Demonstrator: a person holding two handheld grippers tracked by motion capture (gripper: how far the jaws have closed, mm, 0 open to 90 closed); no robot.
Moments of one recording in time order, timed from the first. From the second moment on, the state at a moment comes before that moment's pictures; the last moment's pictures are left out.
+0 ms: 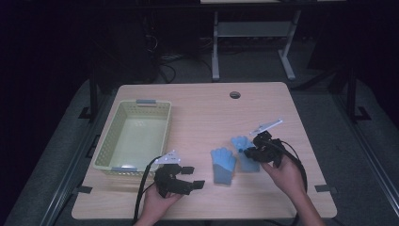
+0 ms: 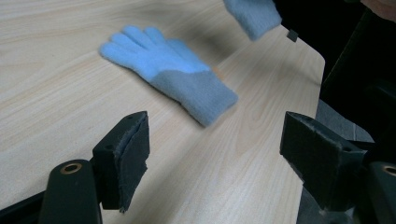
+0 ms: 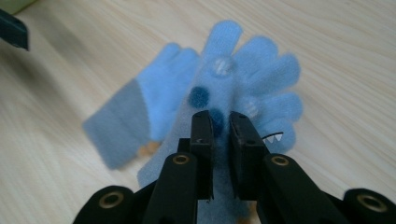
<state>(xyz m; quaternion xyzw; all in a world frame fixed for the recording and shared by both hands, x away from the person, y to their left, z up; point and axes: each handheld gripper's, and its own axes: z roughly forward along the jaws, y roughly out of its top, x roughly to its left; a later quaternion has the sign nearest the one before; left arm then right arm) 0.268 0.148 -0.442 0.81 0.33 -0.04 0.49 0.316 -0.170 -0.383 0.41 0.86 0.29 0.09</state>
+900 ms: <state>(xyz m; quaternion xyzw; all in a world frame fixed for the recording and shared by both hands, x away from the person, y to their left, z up) 0.268 0.149 -0.440 0.81 0.33 -0.04 0.49 0.308 -0.105 -0.413 0.42 0.85 0.31 0.05</state>
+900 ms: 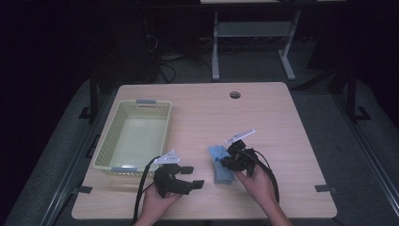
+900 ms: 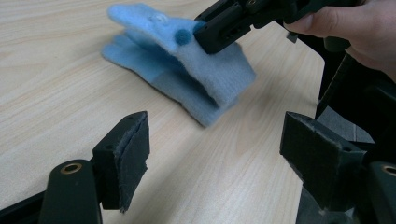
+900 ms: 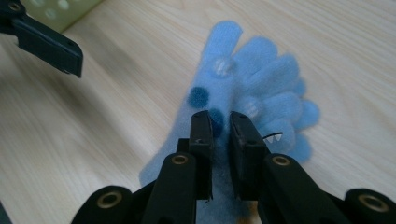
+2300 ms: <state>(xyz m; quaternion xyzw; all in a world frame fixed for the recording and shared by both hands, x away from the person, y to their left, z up) 0.303 0.108 -0.457 0.77 0.43 -0.11 0.45 0.303 -0.165 -0.438 0.50 0.78 0.37 -0.02</state>
